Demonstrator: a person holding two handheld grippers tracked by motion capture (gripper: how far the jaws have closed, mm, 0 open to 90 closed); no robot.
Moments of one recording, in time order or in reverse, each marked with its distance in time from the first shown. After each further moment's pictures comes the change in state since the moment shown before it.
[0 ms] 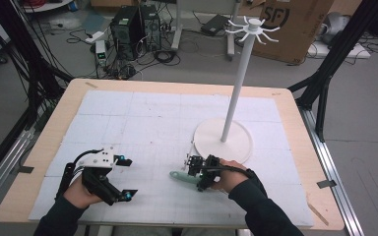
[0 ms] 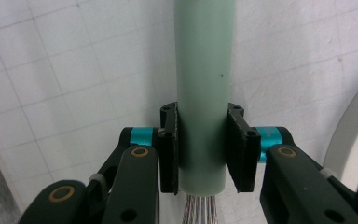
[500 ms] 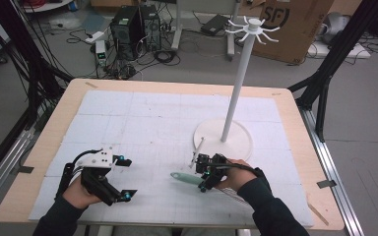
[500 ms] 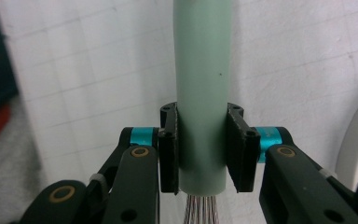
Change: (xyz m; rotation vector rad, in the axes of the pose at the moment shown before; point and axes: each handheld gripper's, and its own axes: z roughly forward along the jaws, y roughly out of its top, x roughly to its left) left arm -0.001 0.000 -0.002 -0.007 -0.009 -0.004; right arm -0.010 -0.019 -0.011 -0.110 0.113 -0.016
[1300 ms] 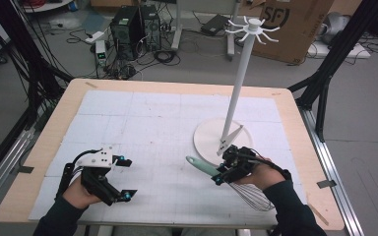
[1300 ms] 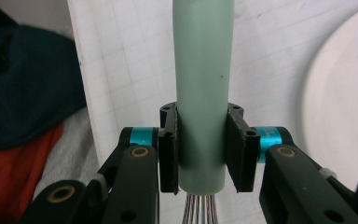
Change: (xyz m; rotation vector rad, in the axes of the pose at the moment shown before) left arm 0.001 0.000 0.000 -0.012 -0.009 -0.008; right arm -0.009 -0.052 -0.058 -0.272 0.068 0.088
